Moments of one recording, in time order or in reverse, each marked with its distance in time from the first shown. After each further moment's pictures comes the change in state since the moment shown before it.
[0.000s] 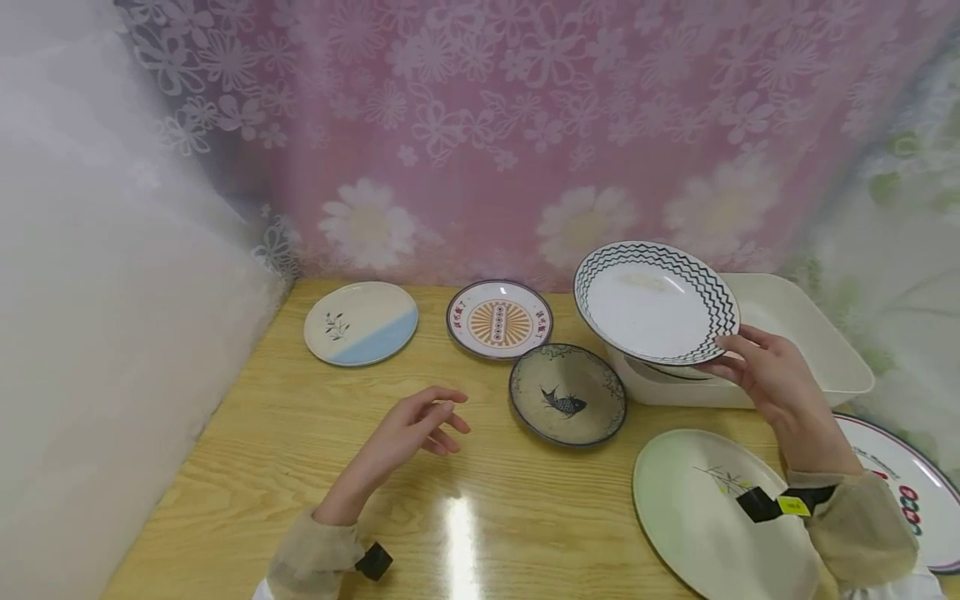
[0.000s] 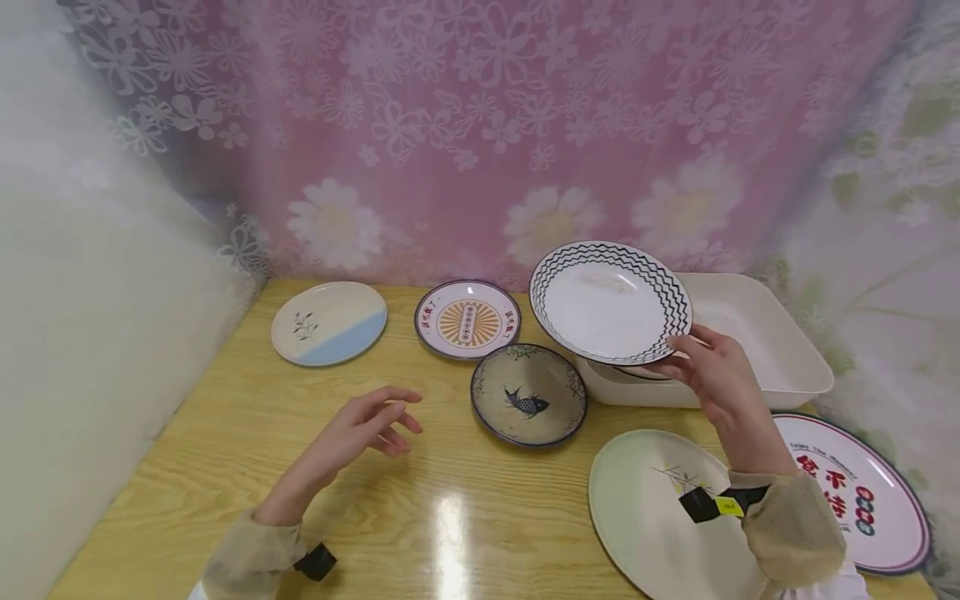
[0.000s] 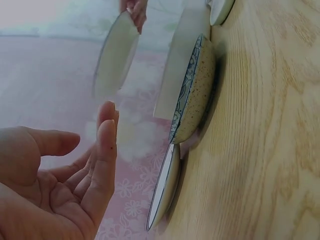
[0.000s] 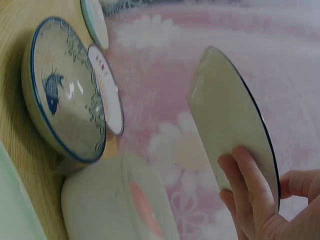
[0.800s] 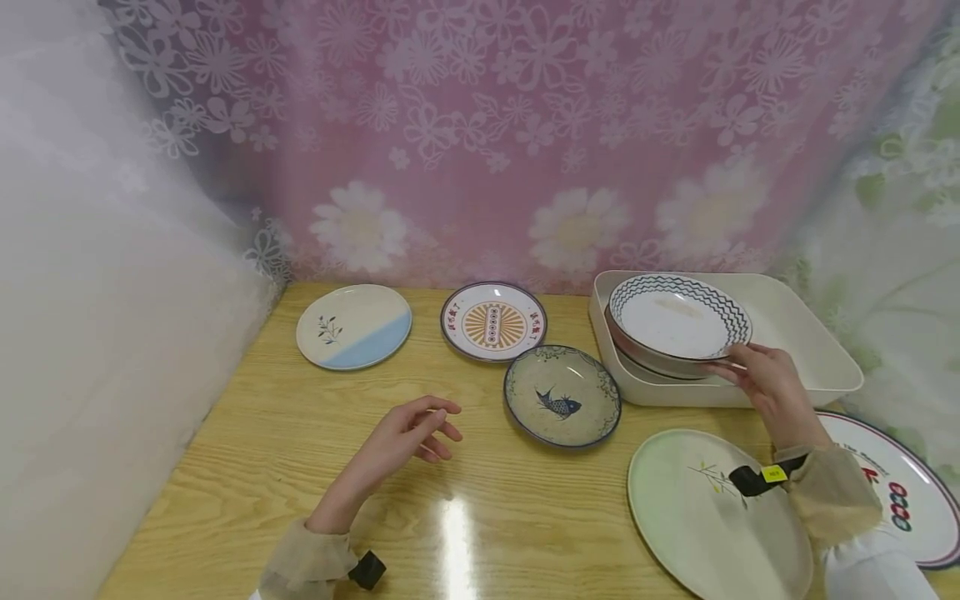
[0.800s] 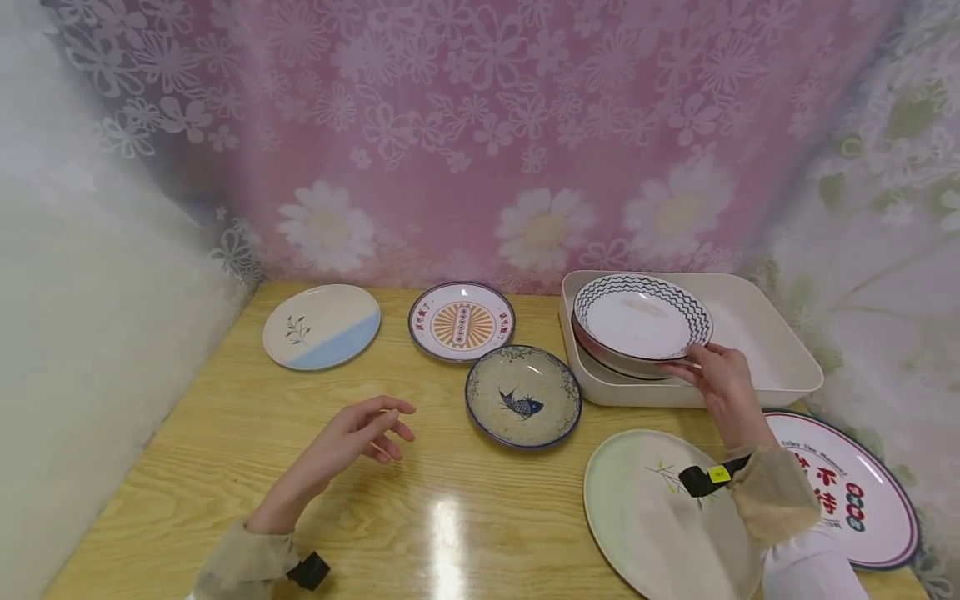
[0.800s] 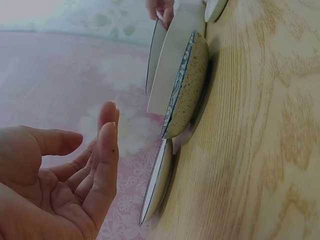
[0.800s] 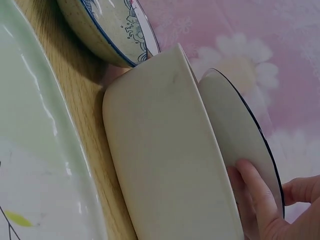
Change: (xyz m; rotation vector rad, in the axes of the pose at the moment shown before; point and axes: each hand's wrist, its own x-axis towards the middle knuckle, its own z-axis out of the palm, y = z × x) left_hand -0.003 -0.006 -0.001 0.017 -0.015 -0.028; right_hand 0.035 0.030 -0.058 0.084 0.227 0.170
